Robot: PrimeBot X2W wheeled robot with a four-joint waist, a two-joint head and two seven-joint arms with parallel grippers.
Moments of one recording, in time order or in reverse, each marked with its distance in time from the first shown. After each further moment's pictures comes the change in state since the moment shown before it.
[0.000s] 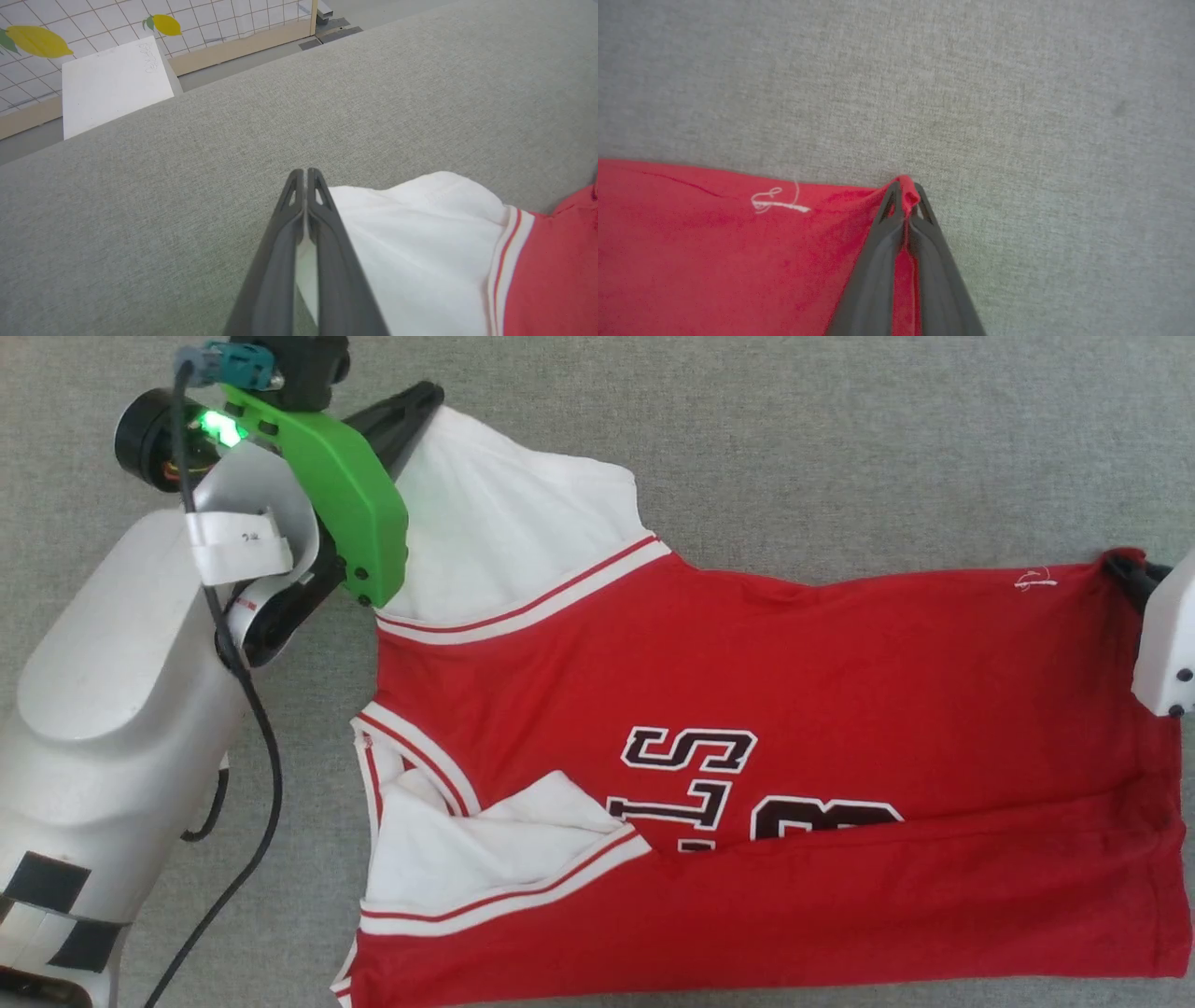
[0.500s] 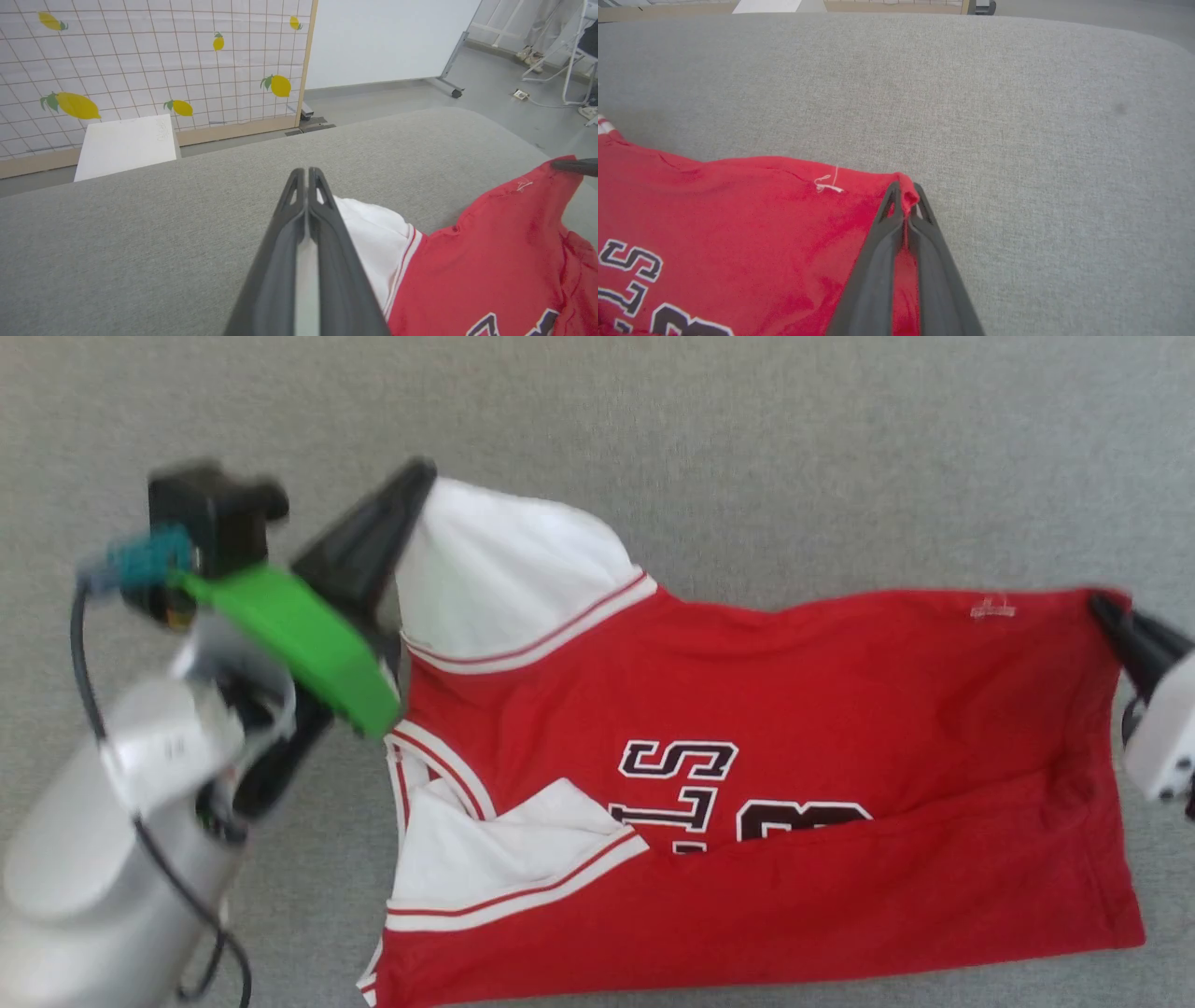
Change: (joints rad) left arm 0.306 0.064 0.104 -0.296 -0.093 0.054 -0.217; right arm 0.186 0.027 -0.042 -0.125 0.103 0.000 -0.205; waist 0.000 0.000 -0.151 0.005
